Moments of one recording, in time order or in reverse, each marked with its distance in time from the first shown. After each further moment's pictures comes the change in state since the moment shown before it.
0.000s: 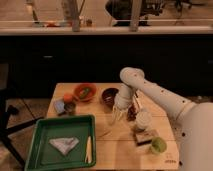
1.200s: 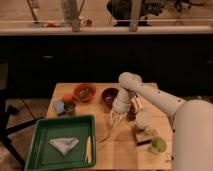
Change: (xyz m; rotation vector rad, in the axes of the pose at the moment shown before) arm -0.003 0.001 0.030 -0.034 -0.107 -0.179
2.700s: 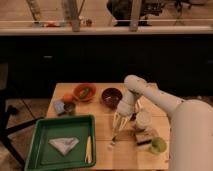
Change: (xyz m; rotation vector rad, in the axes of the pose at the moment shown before) arm 0.016 0.019 0.007 -0.006 -0.064 -0.056
